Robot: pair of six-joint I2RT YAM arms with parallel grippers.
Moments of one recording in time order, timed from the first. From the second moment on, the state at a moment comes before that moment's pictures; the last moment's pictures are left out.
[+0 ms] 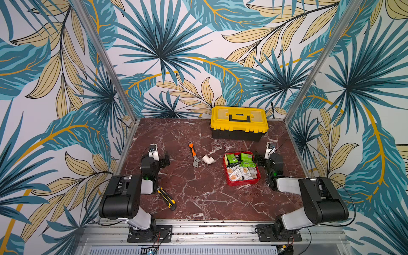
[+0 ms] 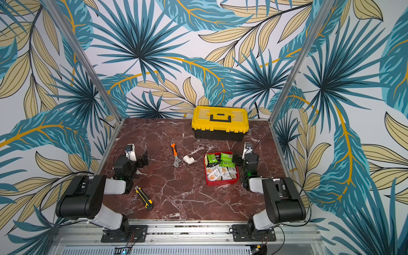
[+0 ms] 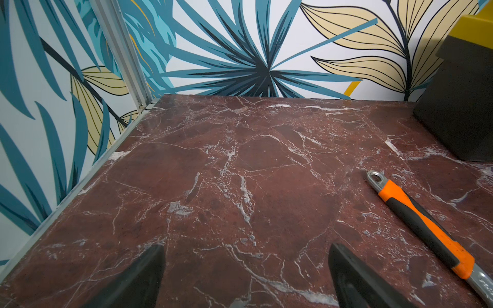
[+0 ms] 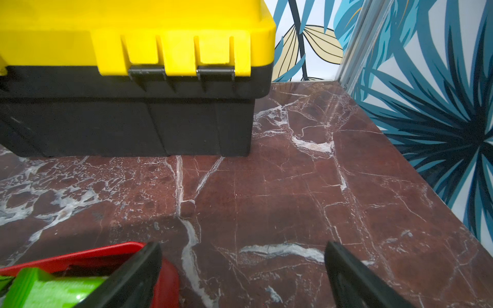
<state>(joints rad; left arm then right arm) 0.04 1.55 0.34 0.96 0.00 -0.03 0.05 1.49 0.41 0.75 0.19 0.05</state>
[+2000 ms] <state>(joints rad) -0.67 1.05 0.65 -0.09 -0.30 -0.61 0.28 1.52 1.04 -0.57 -0.14 1.24</state>
